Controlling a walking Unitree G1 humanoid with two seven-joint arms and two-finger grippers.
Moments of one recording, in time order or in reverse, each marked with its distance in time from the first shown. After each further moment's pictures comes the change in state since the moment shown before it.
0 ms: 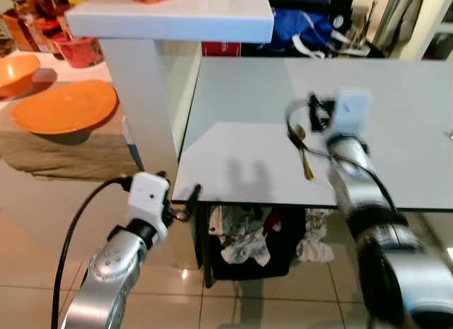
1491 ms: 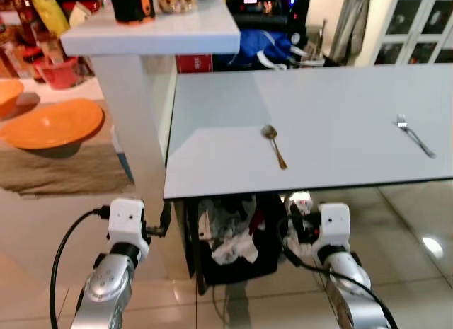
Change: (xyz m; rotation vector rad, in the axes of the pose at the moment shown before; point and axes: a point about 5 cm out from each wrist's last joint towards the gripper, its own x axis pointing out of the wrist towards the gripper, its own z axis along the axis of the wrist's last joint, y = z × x) left arm -0.014 0.019 -0.056 -0.060 0.111 0.223; right arm -0.145 0.027 -0.101 0.059 0.389 0.177
